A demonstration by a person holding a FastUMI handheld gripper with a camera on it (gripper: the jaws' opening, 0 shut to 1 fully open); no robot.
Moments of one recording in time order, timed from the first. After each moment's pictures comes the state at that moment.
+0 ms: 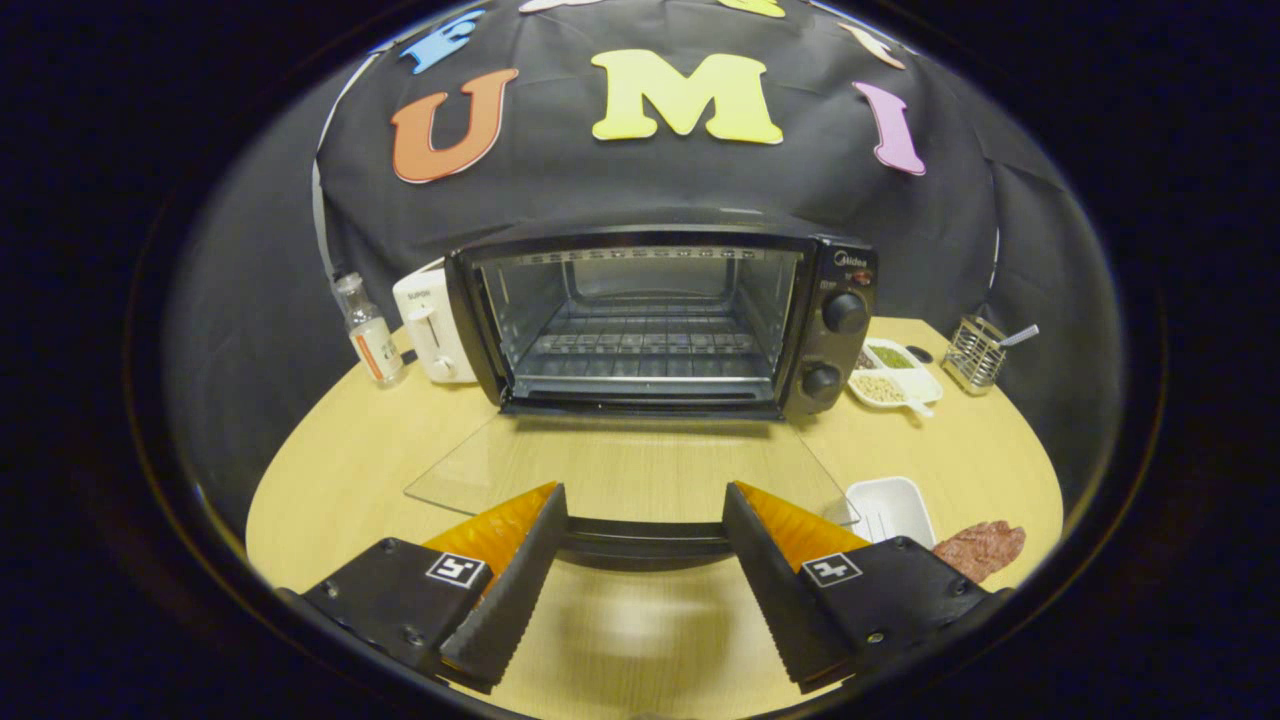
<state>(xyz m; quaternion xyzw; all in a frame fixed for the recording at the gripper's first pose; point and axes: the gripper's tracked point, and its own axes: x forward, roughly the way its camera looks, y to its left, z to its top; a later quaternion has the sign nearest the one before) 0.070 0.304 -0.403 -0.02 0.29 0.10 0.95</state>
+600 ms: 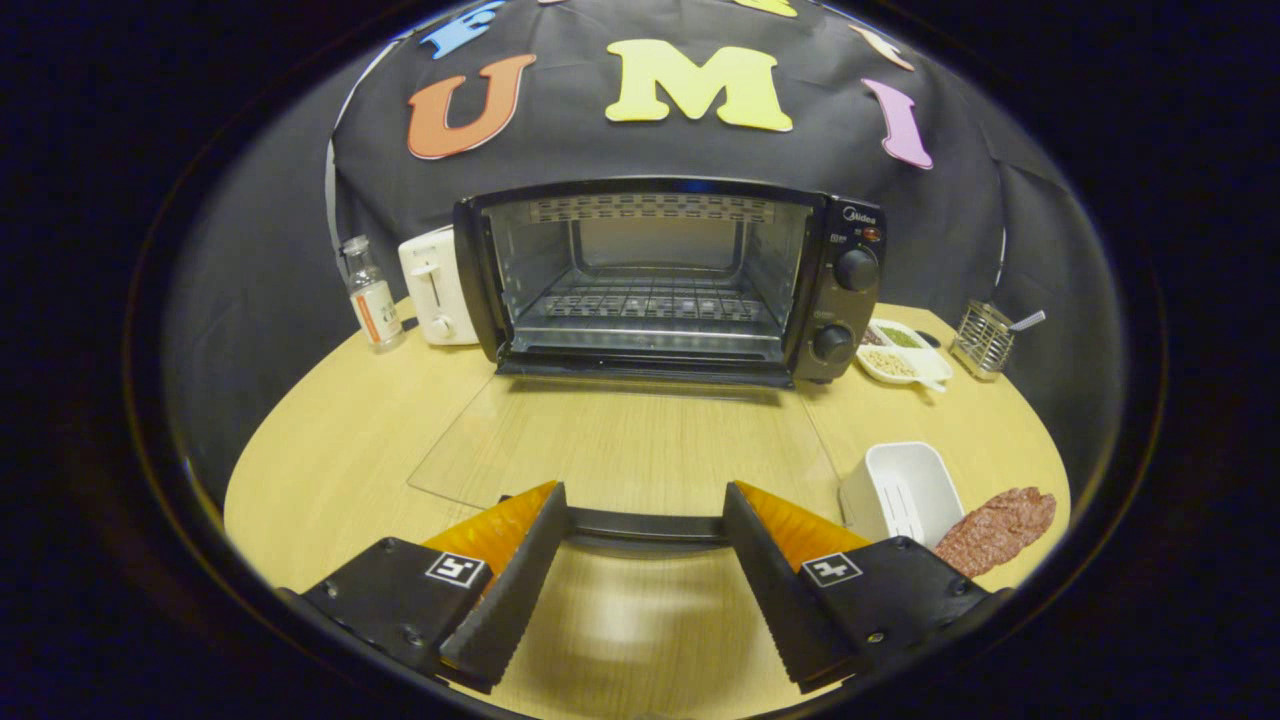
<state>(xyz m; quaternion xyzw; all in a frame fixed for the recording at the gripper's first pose) 0.063 0.302 -0.432 -0.03 0.29 0.12 0.95</state>
